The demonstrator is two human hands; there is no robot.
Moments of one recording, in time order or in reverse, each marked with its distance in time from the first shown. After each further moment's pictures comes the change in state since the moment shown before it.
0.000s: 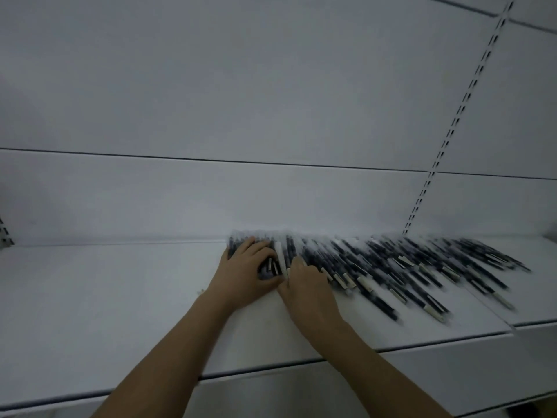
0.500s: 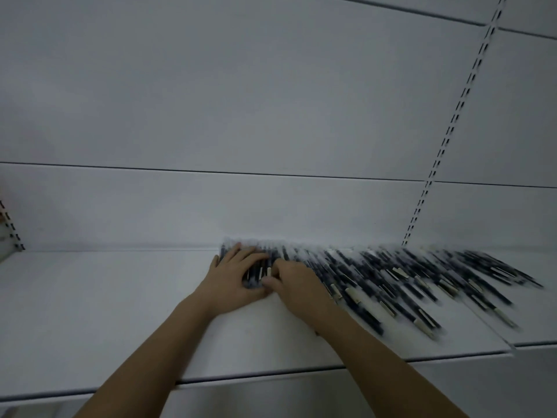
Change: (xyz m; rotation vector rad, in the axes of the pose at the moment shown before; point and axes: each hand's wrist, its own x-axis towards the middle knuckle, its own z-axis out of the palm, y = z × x) left_hand 0.001 0.002 -0.002 -0.040 -0.050 -0.085; right_hand 0.032 0.032 -0.013 0.137 -0.092 -0.269
